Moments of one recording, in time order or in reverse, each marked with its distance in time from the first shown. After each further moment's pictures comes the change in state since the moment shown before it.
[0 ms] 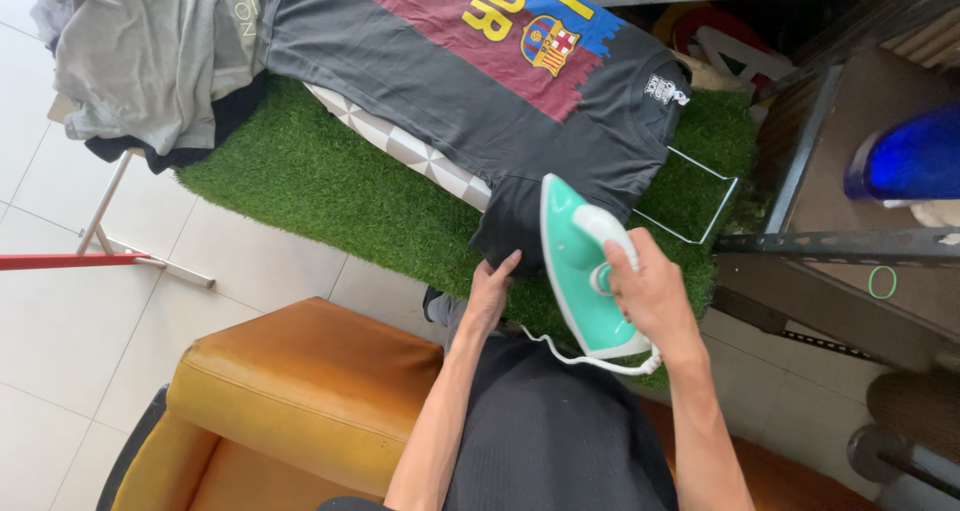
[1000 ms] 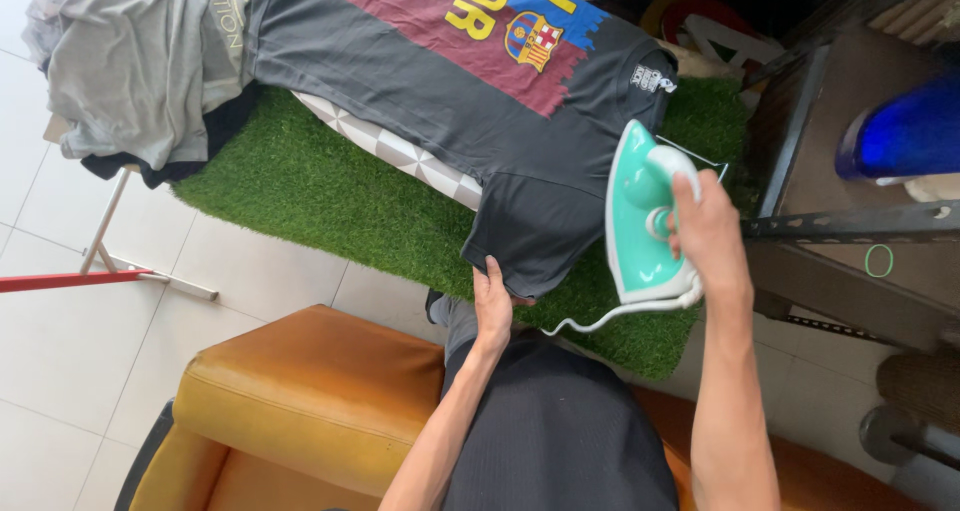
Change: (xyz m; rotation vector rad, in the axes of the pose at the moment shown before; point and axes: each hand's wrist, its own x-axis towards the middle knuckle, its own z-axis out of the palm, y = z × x) left_hand -0.036 0.002 0.032 0.086 0.191 0.098; right_hand 0.058 0.018 -0.054 0.010 0.225 0.027
